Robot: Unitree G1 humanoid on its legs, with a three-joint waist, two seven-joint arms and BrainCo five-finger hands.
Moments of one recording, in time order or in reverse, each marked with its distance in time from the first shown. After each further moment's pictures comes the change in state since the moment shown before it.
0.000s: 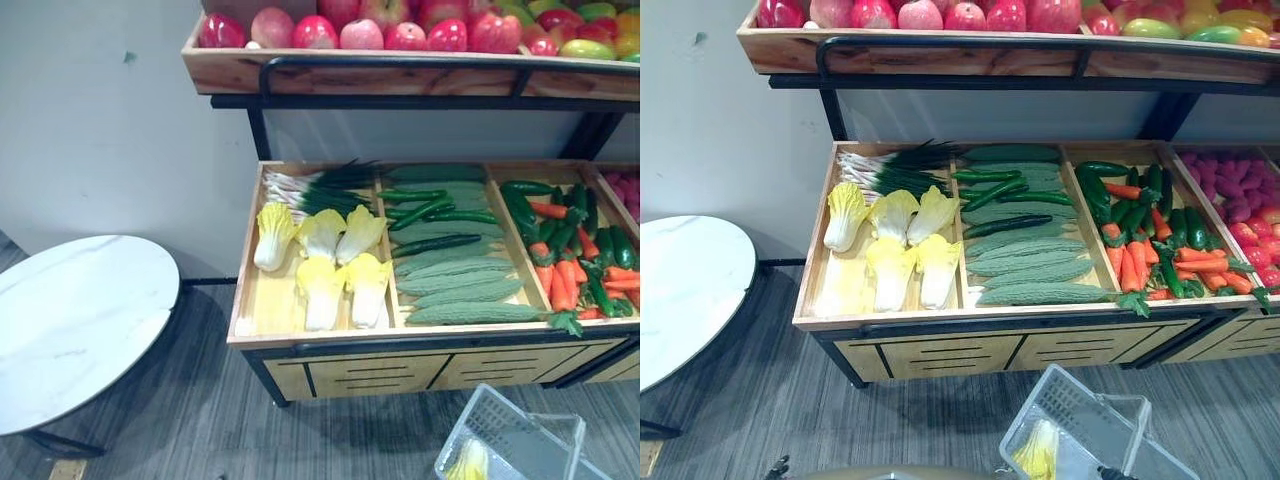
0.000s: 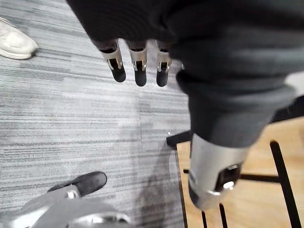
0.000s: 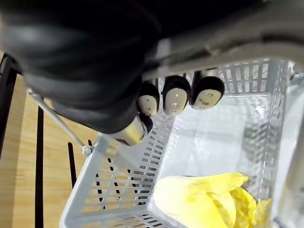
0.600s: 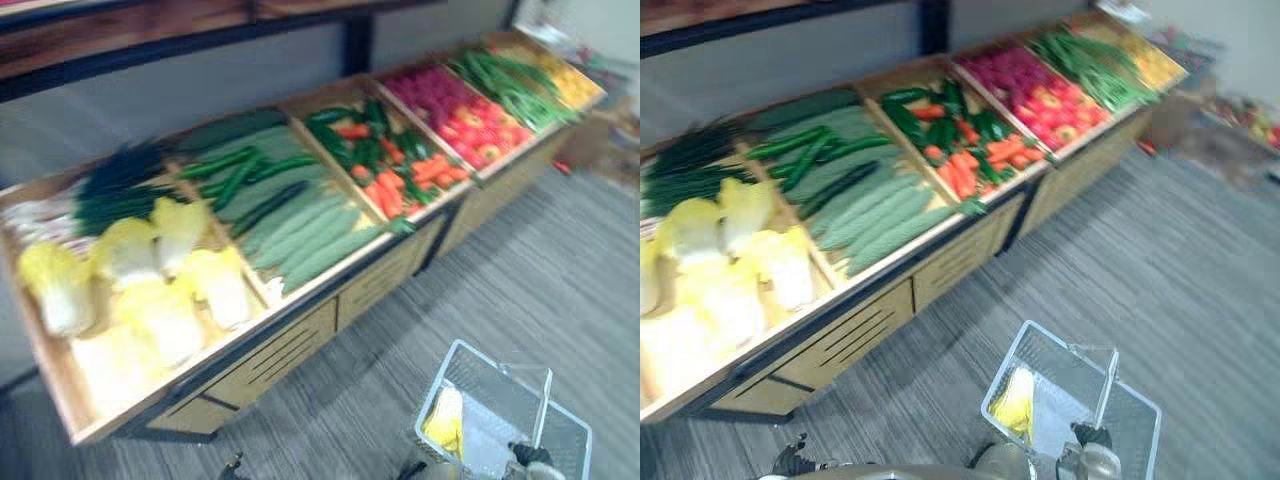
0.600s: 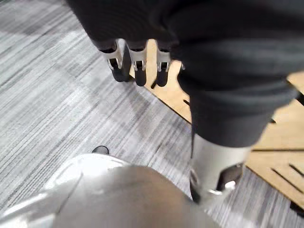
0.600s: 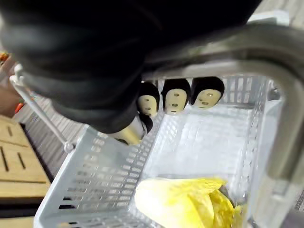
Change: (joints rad) left arm -0.094 0.031 -0.105 0.058 0.025 0.000 -0.008; right arm -0.127 0.003 0.152 0.010 -0.023 -0.016 0.002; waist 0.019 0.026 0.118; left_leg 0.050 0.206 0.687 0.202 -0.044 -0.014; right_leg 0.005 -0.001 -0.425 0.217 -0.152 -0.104
